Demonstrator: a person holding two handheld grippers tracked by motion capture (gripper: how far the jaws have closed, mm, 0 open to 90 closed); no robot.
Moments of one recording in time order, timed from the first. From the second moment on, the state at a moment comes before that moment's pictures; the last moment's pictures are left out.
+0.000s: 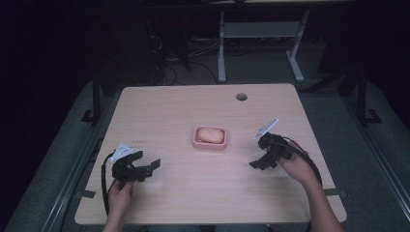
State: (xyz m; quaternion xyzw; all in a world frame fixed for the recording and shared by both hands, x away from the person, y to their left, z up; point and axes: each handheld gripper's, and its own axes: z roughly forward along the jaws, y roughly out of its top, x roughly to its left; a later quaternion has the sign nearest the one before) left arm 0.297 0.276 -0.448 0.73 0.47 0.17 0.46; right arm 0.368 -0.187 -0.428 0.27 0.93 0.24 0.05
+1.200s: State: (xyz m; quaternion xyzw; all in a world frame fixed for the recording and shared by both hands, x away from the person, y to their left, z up) left arm 0.297 0.274 -0.448 0.74 0.47 0.17 0.46; right arm 0.329 -0.225 -0.450 0.31 0.91 0.27 0.05
